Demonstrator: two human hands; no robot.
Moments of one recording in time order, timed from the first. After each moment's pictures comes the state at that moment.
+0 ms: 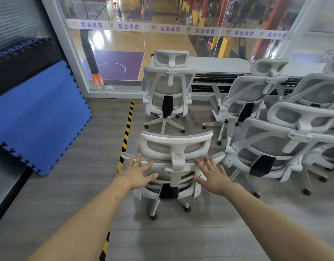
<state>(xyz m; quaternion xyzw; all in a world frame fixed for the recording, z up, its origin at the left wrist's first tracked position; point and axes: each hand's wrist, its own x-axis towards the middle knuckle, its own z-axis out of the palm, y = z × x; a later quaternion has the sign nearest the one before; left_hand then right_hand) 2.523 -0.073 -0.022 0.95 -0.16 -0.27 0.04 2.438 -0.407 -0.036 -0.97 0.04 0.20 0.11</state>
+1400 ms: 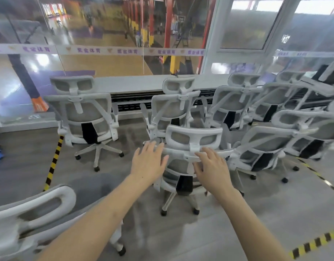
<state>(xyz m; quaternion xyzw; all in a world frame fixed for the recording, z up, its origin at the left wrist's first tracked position) 2.519 -0.660 0.104 0.94 -0.33 0.03 0.10 2.390 -0.870 0.082 -0.97 0.17 -0.18 0.08</state>
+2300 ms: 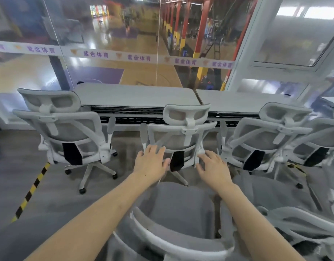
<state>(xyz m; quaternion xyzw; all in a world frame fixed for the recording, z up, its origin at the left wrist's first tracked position) 2.865 -0.959 0.077 0.97 -0.25 0.01 0.08 2.781 -1.198 0.067 -0.98 0.12 -0.07 0.10</state>
